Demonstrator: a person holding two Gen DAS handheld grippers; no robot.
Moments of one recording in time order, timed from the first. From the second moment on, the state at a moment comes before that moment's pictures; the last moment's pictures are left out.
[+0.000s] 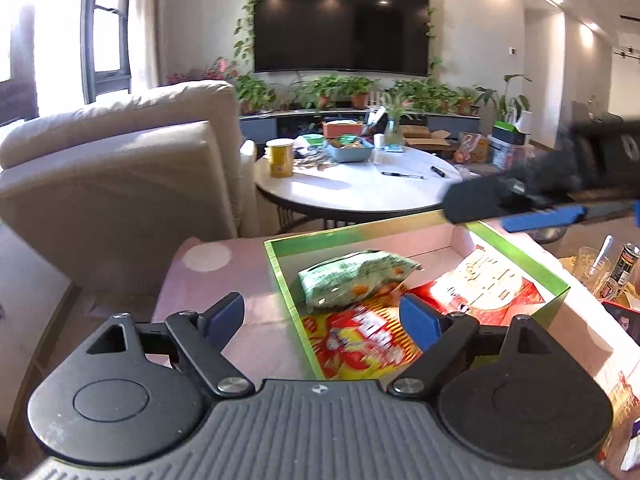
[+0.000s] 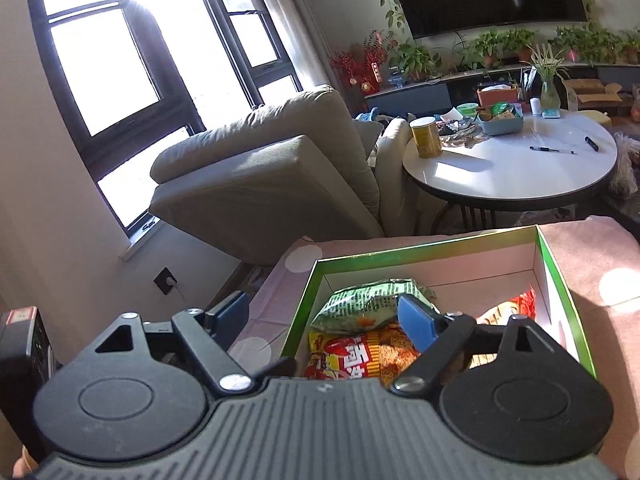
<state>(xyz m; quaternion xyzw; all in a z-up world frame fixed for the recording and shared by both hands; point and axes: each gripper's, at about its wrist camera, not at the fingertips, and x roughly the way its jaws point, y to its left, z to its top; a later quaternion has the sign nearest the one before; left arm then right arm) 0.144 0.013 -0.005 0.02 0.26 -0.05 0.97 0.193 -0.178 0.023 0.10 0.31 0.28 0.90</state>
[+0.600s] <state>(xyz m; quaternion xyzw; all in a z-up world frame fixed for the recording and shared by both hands) 0.066 0.092 -0.057 -0.04 0.31 0.01 0.95 0.133 -0.155 -0.020 0.06 0.36 0.30 0.88</state>
